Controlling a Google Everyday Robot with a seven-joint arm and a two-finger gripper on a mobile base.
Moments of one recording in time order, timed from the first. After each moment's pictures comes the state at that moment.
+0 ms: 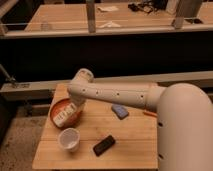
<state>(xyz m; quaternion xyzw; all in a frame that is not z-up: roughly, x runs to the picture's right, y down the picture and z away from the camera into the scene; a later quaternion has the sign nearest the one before) -0.170 0.080 0.815 -0.15 -0.21 -0.29 0.92</state>
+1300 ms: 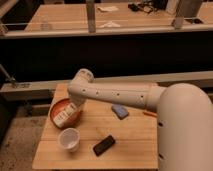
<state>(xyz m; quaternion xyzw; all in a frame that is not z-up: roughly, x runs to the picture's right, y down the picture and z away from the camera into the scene) -0.171 0.079 0.815 -0.15 -0.21 -0.31 0.92</state>
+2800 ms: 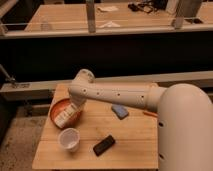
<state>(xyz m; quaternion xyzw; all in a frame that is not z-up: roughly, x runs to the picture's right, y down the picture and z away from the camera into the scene) -0.169 0.079 0.817 -0.14 -0.22 -0.32 0.91</state>
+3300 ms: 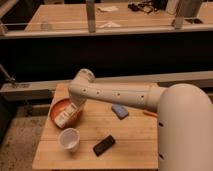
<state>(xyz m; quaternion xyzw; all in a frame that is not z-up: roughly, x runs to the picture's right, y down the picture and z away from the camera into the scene) -0.169 0.078 0.818 -0.14 -0.22 -0.33 0.91</state>
